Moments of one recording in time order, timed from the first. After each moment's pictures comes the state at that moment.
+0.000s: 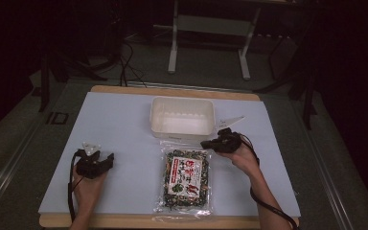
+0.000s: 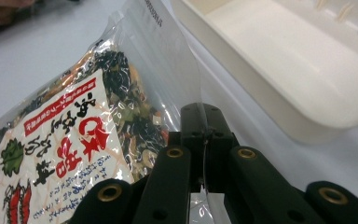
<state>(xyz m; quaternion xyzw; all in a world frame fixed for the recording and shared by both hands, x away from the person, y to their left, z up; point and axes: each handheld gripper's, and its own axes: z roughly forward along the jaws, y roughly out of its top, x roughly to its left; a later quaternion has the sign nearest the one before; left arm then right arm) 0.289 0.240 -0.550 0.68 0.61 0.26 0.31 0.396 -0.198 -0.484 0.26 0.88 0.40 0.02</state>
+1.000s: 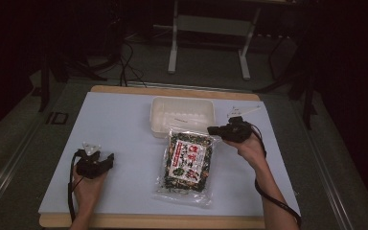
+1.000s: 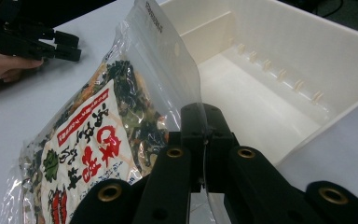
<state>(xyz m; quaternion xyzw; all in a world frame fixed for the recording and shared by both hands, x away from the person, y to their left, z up) 0.289 0.240 -0.550 0.68 0.61 0.26 0.31 0.403 -0.217 -0.441 0.27 0.84 0.46 0.06</state>
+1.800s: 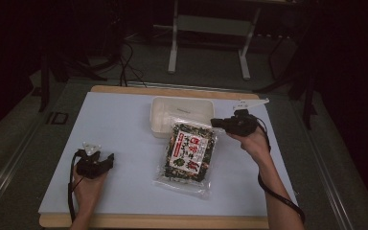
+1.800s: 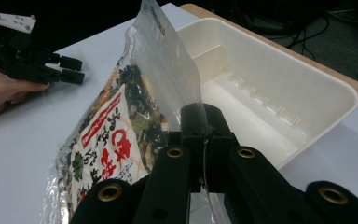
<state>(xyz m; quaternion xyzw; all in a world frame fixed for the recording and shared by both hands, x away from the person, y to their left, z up) 0.289 0.240 -0.550 0.68 0.61 0.26 0.31 0.405 -0.223 -0.411 0.27 0.83 0.48 0.08</state>
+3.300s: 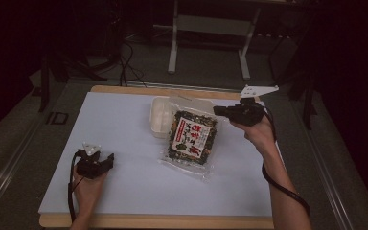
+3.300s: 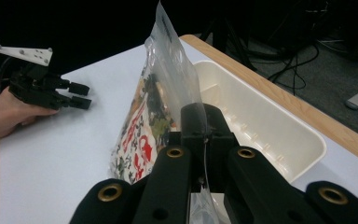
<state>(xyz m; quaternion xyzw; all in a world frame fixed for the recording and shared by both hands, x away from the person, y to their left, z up) 0.289 0.240 -0.550 0.68 0.61 0.26 0.31 0.405 -0.223 -0.366 0.25 0.82 0.50 0.10</state>
